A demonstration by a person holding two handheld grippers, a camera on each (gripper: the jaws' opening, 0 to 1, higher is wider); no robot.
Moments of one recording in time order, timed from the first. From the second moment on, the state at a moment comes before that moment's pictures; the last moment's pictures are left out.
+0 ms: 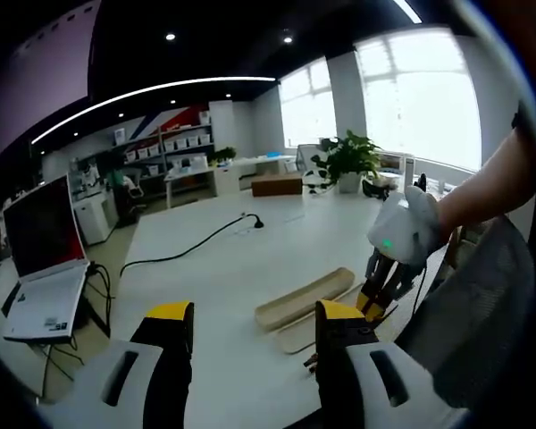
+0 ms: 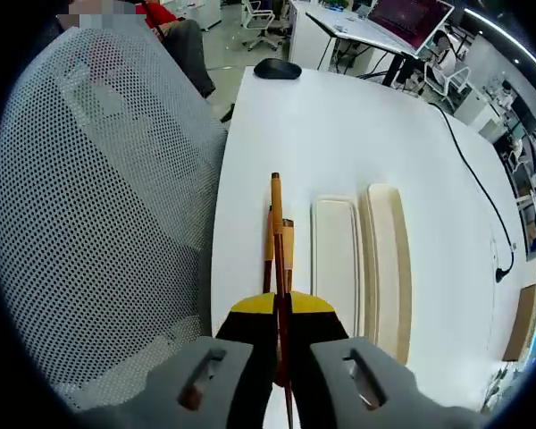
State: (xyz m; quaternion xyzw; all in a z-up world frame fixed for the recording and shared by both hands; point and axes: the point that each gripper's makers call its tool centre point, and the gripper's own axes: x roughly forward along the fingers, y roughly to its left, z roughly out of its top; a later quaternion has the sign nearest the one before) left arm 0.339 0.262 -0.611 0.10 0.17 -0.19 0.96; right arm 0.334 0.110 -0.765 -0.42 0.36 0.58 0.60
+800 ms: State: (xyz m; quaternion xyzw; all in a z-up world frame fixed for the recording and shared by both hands) left arm 0.341 0.263 -0.614 0.09 0.18 -0.20 0.96; right arm 0.407 0.107 -0.741 -0.42 0.34 0.53 0.65
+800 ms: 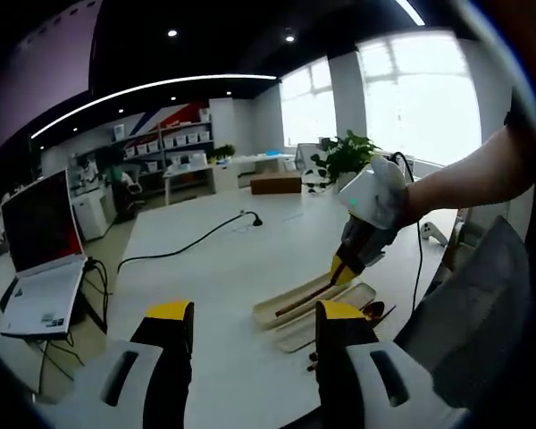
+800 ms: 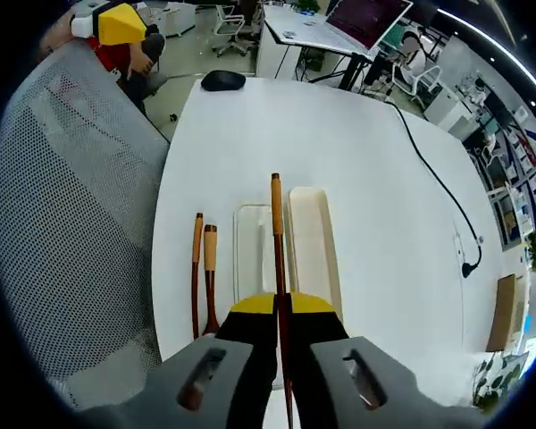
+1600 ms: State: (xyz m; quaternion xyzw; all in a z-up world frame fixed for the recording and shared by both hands) left arm 0.344 0.273 -0.605 0.08 0.16 -0.18 0.97; right arm 0.454 0.108 -0.765 -0.44 0.31 0.49 0.68
